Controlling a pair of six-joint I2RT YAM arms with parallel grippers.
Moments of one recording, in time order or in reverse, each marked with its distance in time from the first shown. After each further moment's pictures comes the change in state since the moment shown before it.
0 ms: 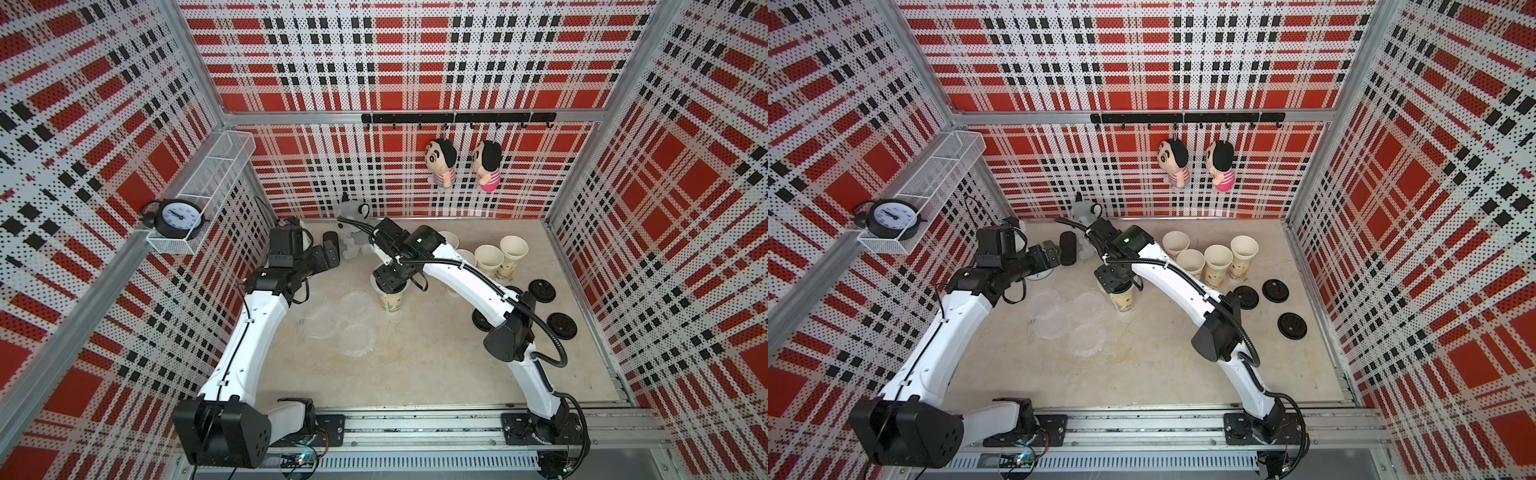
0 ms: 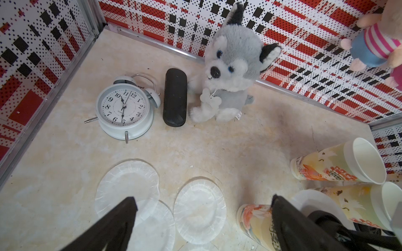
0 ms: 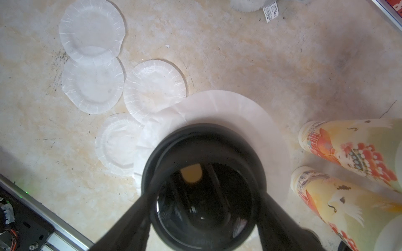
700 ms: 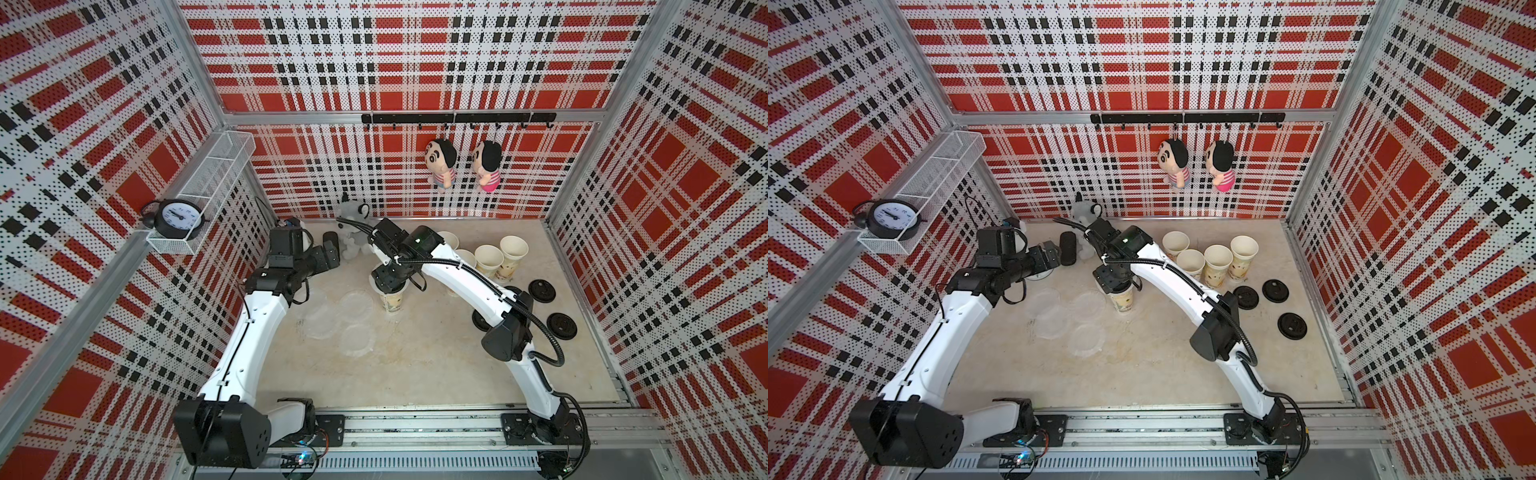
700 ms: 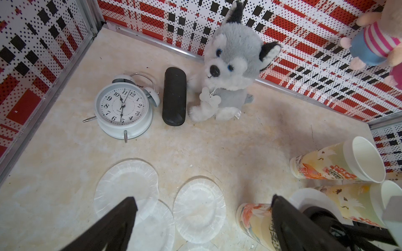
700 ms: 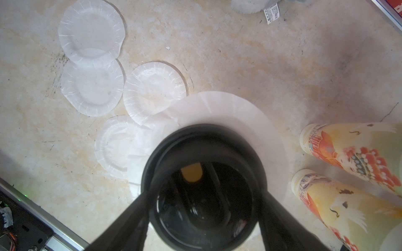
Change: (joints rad) left arm 0.001 0.000 -0.002 0.000 0.006 0.000; right arm 0.000 0.019 0.020 0.001 0.000 0.000
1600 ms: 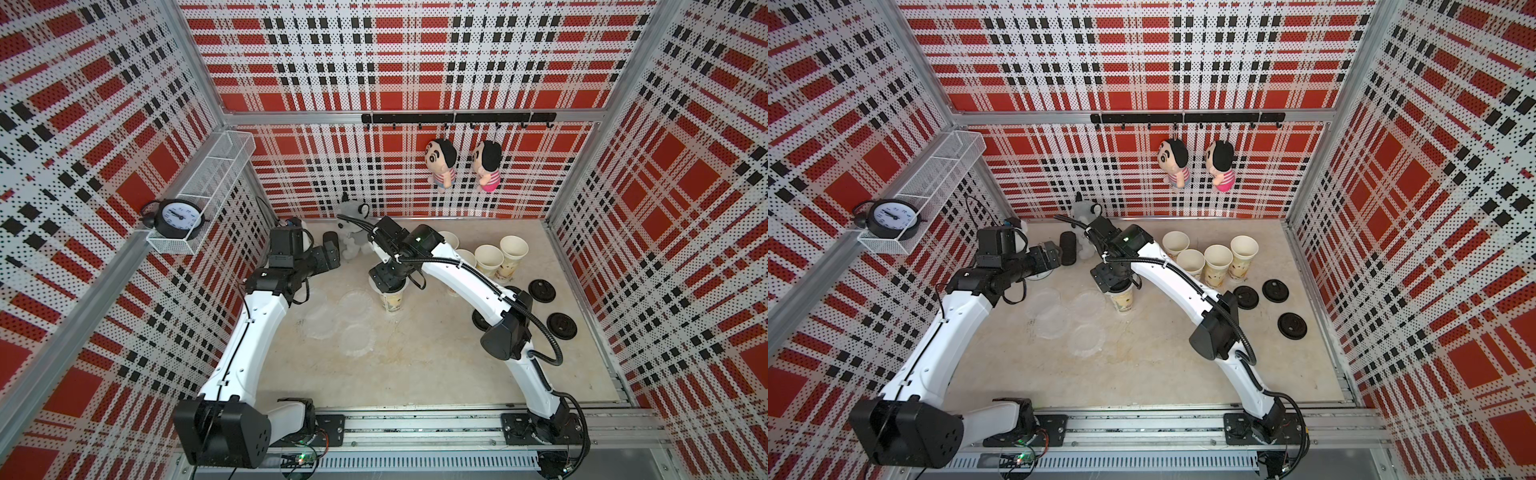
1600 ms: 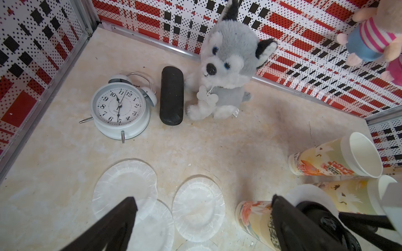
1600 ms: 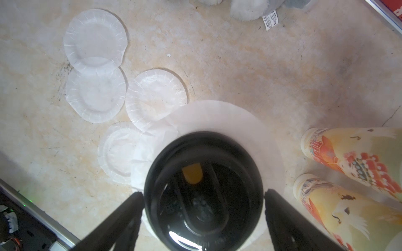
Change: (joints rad) left arm -0.015 0.000 0.005 -0.008 0.007 0.015; right arm -0.008 0.010 0.019 0.023 -0.020 0.009
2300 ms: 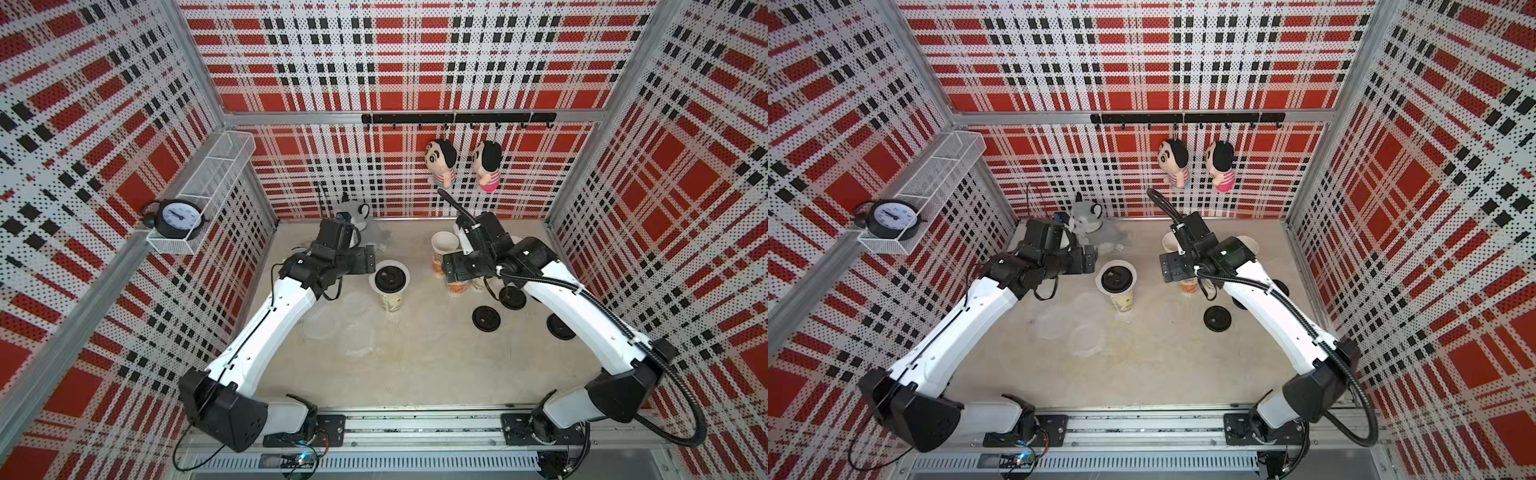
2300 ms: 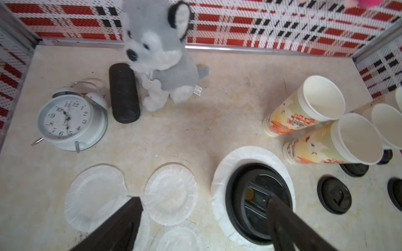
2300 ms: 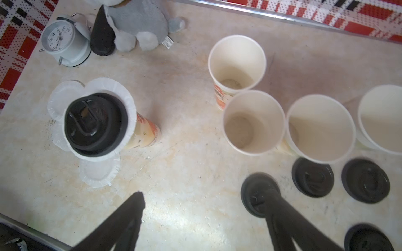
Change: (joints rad) left arm -0.375 0.135 0.194 -0.159 -0.180 0.014; right arm -0.250 -0.824 -0.913 0.308 0.038 0.135
